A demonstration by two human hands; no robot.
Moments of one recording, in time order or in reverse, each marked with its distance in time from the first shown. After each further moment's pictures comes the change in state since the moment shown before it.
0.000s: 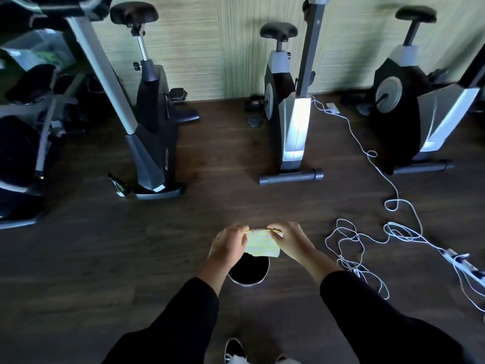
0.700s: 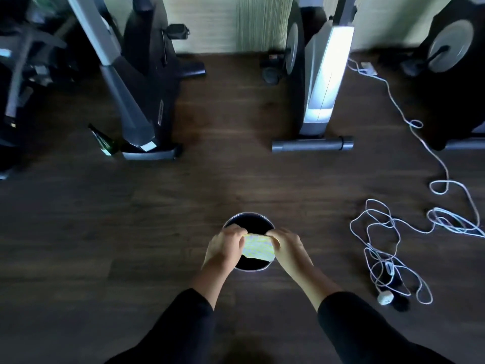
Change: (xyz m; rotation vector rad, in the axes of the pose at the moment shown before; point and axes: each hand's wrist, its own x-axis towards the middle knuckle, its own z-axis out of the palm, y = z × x) left_hand 0.030 -0.121 0.240 -0.056 0.024 -0.156; right_hand 0.048 0.186 0.218 -0.003 -0.004 0.024
